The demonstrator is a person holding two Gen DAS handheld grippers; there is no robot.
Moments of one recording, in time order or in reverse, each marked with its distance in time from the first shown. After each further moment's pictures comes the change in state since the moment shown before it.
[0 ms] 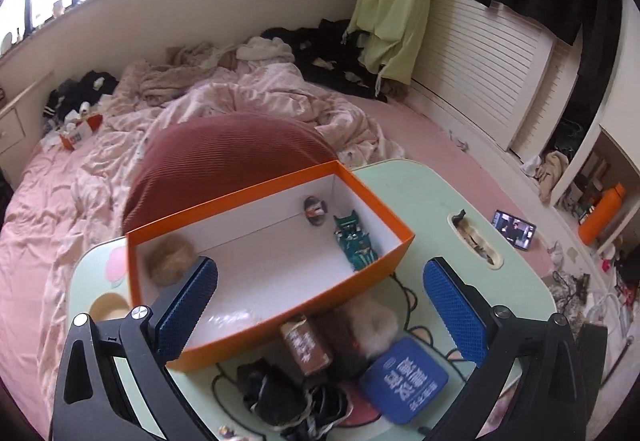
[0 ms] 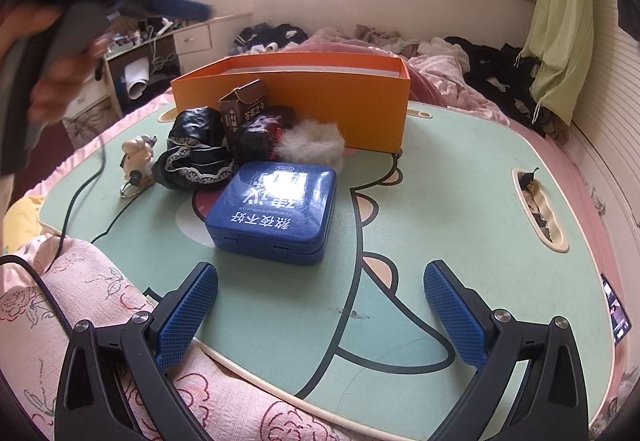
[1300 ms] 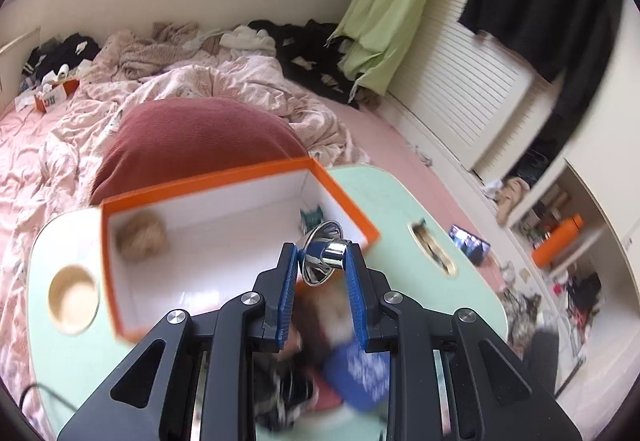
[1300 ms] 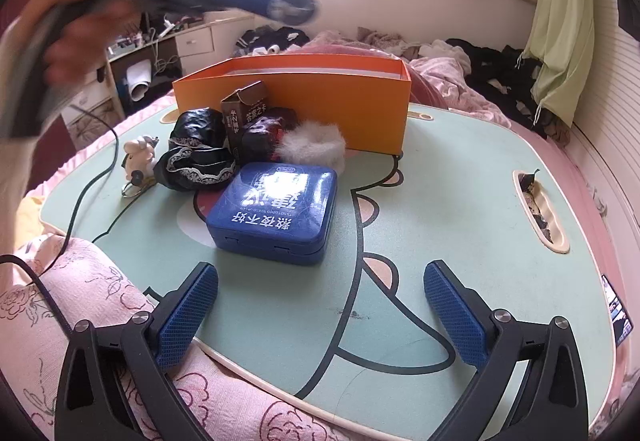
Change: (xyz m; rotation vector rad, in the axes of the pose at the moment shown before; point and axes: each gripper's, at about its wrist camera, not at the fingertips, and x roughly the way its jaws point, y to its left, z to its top) left arm -0.040 0.020 -0.032 -0.106 -0.024 -0.177; right arm 0.004 0.001 0.005 0.007 -0.010 -0.004
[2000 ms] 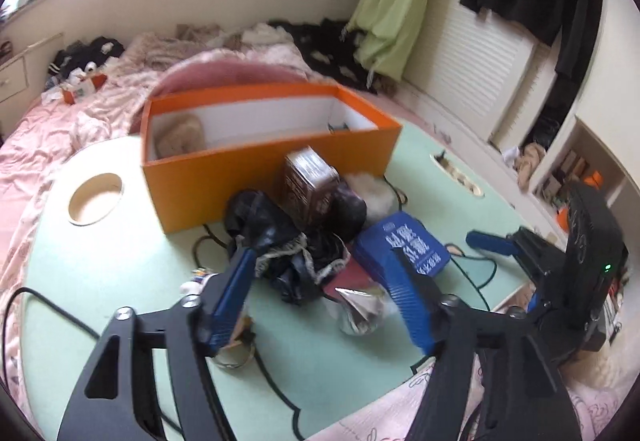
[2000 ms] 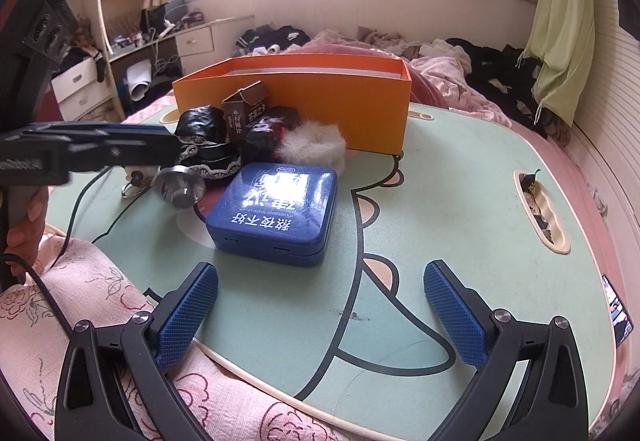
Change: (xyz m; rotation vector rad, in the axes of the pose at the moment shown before) left arm -0.013 0.009 -0.104 0.022 -0.066 0.103; right arm 0.001 0.001 -0.001 0.006 -0.001 -0.007
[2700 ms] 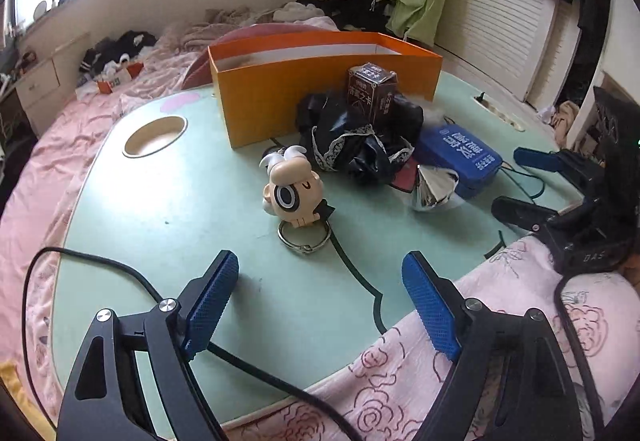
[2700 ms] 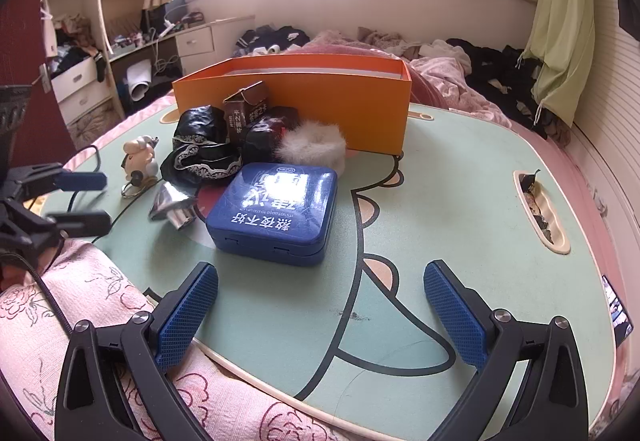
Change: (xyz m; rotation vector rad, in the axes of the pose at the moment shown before) left arm -0.003 0.015 -0.059 0.082 0.097 0.190; right arm 0.000 0.001 -0.001 0.003 -0.002 -0.006
